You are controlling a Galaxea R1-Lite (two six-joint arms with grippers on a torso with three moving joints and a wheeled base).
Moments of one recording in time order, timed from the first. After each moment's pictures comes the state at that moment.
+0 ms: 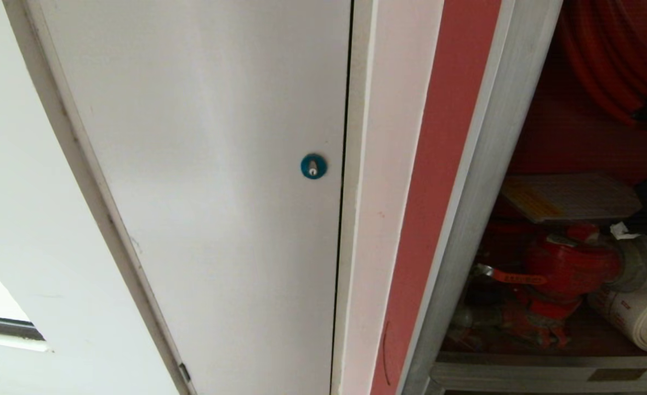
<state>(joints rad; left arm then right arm) 0.00 0.00 0.00 0.00 0.00 0.02 -0.04 1.52 -1.71 1.09 0.02 -0.03</state>
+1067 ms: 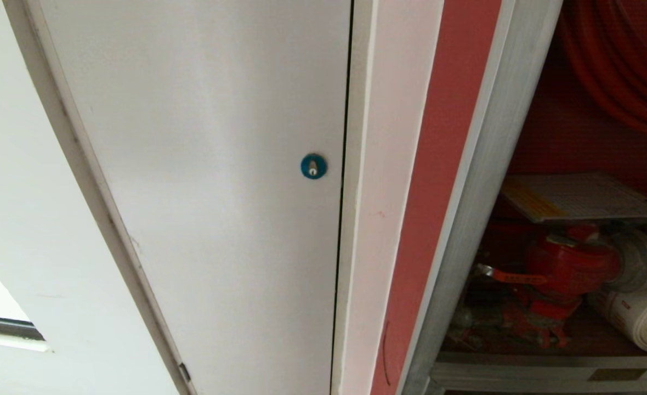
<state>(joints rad) 0.00 0.00 0.00 0.00 0.00 0.02 0.04 1.23 -1.54 1.17 0.04 -0.03</state>
